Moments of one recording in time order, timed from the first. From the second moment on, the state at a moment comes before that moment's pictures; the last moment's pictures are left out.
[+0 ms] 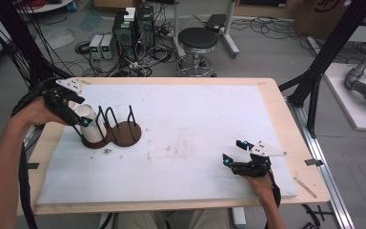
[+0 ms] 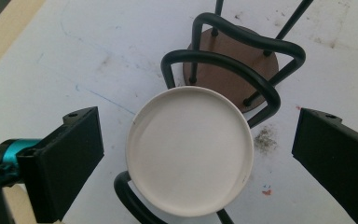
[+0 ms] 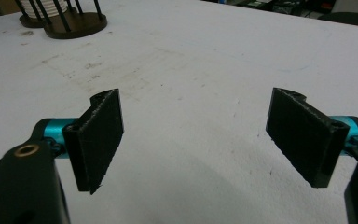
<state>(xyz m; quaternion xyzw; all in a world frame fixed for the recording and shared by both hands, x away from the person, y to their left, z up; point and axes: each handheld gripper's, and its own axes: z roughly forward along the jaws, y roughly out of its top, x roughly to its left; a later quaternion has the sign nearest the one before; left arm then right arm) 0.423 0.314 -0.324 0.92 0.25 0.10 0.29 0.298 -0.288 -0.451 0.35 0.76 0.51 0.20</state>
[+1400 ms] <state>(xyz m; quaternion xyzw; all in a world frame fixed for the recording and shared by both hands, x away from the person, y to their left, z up) 0.425 0.313 -0.321 0.93 0.27 0.09 0.24 0.301 -0.287 -0.451 0.35 0.76 0.50 0.20</state>
